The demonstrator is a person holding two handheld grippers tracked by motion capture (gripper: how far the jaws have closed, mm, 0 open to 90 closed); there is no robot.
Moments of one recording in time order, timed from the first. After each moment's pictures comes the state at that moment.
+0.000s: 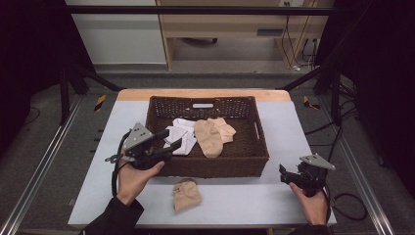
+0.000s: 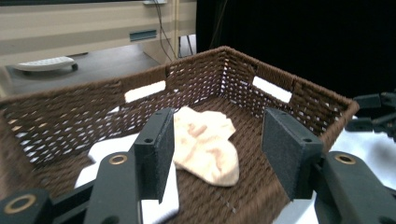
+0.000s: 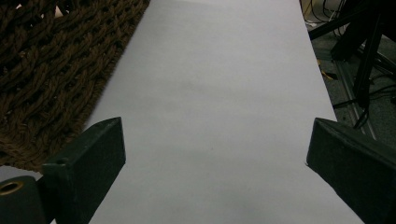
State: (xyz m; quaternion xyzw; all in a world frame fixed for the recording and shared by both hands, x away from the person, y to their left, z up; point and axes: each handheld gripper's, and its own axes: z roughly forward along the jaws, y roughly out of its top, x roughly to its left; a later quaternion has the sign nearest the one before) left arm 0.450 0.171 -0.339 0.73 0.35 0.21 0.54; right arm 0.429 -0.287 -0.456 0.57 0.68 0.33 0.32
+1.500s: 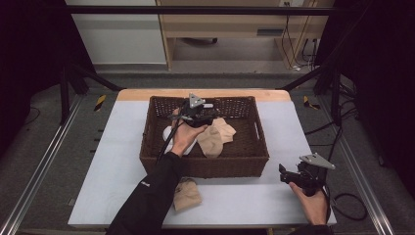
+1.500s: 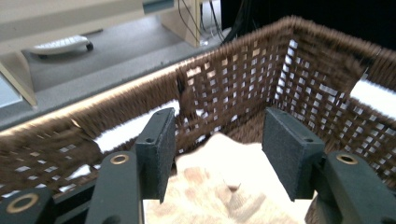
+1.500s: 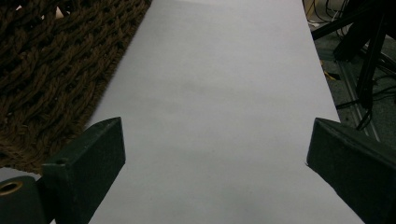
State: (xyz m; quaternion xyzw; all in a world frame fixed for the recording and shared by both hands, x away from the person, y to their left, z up) left arm 0.598 0.066 -0.394 0.77 0.37 0.24 0.45; right arm 0.431 -0.287 -0.457 0.57 0.68 0.33 0.31
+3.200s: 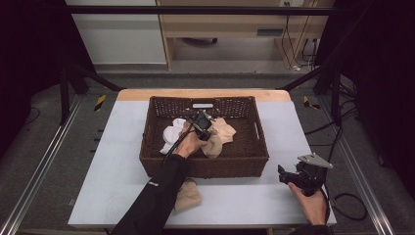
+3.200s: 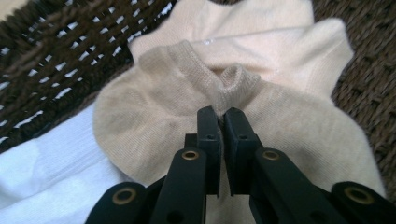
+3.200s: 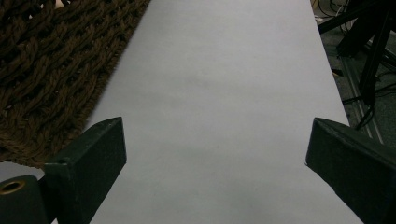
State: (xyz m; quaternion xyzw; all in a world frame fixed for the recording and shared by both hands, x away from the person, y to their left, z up) left arm 0.602 0.048 -0.443 0.88 0.35 0.17 0.27; right arm 0.432 -0.284 -0.458 0.57 0.69 0.33 0.31
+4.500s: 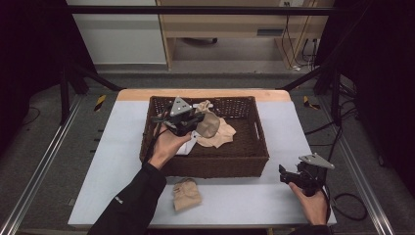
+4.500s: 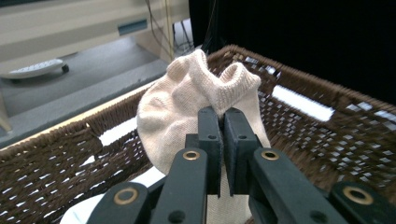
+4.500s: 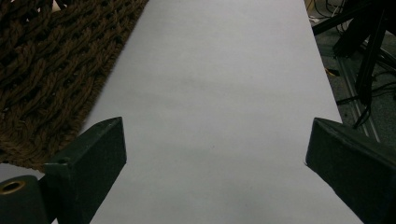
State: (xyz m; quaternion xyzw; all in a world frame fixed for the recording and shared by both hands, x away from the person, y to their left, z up) left arm 0.533 0.106 -0.343 0.77 0.32 0.22 0.51; right arm 0.431 -0.286 -0.457 0.57 0.68 0.33 0.31
